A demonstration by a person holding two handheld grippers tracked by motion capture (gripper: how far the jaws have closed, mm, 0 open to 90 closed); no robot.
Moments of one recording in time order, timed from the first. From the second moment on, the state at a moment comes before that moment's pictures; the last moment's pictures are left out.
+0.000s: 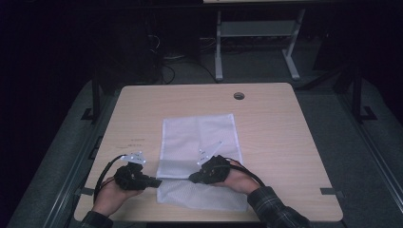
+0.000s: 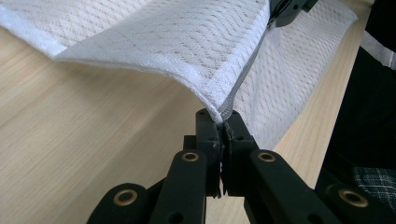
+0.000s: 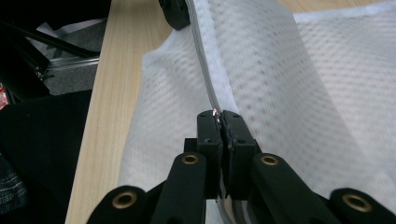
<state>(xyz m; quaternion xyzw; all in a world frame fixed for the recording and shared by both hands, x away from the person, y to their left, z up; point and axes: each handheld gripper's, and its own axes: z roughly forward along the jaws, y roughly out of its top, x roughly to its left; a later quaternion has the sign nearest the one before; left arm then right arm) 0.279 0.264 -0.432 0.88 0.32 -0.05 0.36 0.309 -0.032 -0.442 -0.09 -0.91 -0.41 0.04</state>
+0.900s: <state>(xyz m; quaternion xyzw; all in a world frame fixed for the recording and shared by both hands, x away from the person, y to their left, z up) 0.279 0.266 -0.431 0.88 0.33 -0.05 0.35 0.305 -0.055 -0.443 -0.11 -0.91 -0.41 0.04</state>
